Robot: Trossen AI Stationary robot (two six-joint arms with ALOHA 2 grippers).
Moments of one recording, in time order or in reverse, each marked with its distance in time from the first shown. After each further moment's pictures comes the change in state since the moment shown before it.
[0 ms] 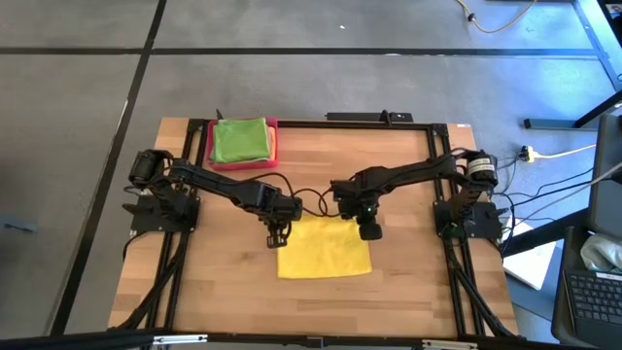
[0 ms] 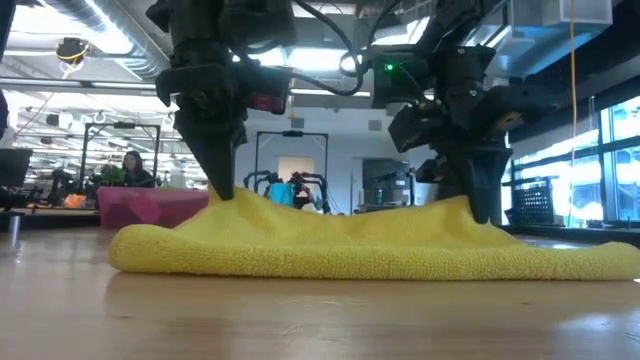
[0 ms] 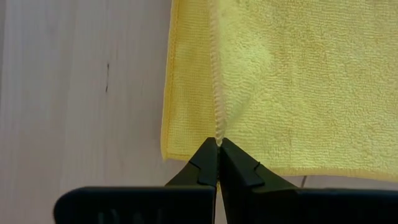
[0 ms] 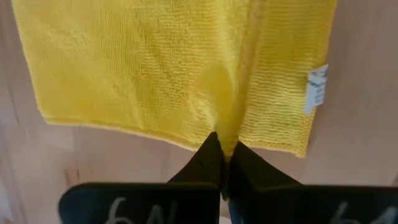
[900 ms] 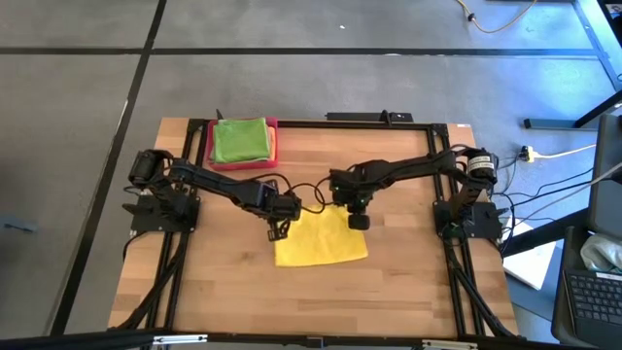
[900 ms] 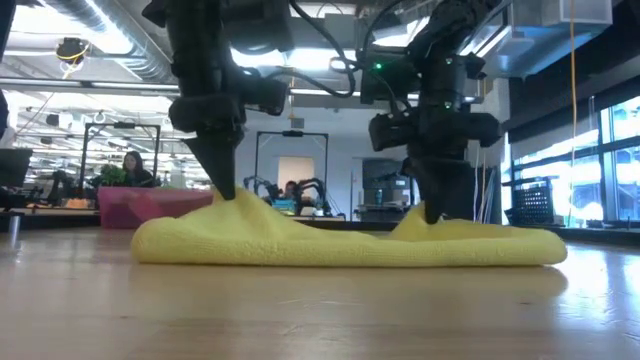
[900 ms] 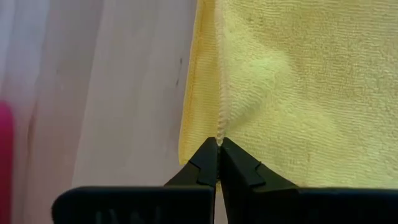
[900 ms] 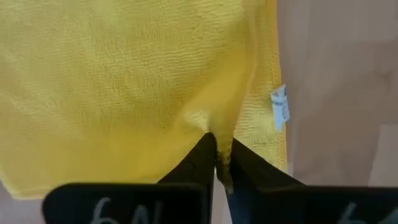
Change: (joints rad) left arm 0.000 0.000 0.000 -0.047 -0.195 -0.040; right arm -0.065 -0.001 0.000 0.149 0.145 0.065
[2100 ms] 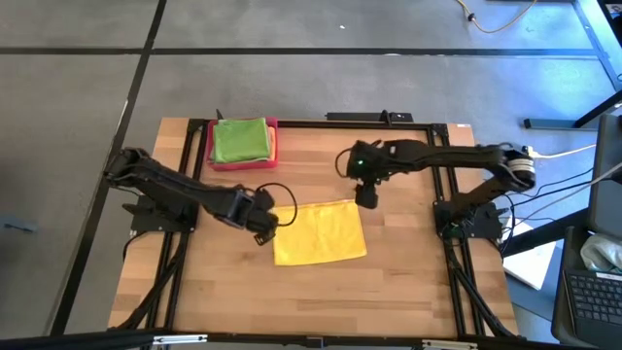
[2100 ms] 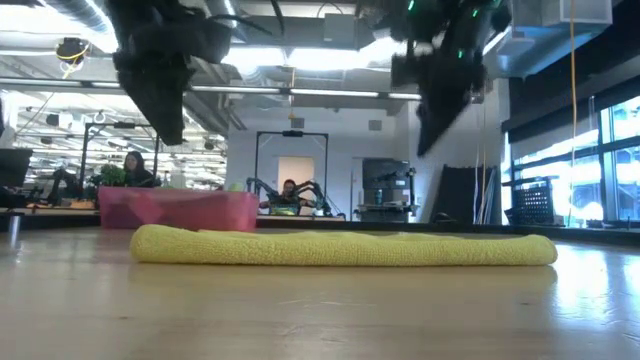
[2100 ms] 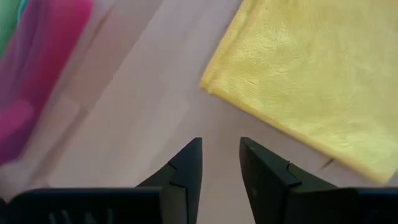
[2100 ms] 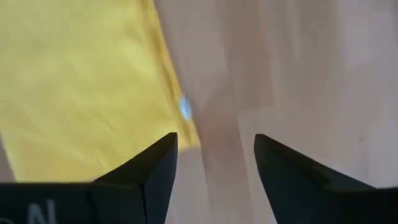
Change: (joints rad) left arm -0.170 -0.202 0.000 -0.297 -0.133 -0.562; right arm -0.096 -0.287 0.000 -0.066 0.145 0.061
